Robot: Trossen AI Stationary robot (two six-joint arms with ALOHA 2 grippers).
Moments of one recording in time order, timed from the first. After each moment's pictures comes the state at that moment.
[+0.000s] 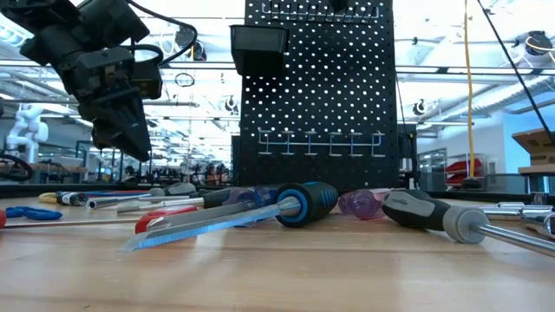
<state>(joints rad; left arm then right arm) 0.03 0.99 0.41 -0.24 0.07 -0.56 0.13 1.59 1.43 -0.14 0.58 0.32</state>
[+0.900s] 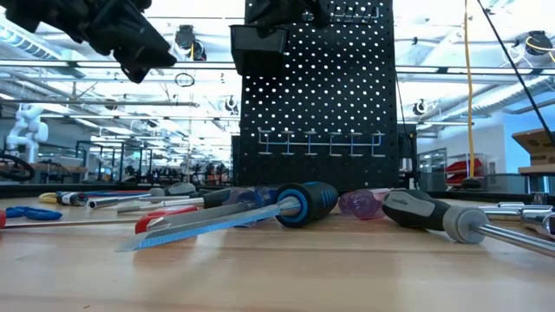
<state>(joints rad) -0.07 0.73 0.47 -0.11 0.01 -0.19 0.07 1.73 1.51 -0.14 0.68 0.20</state>
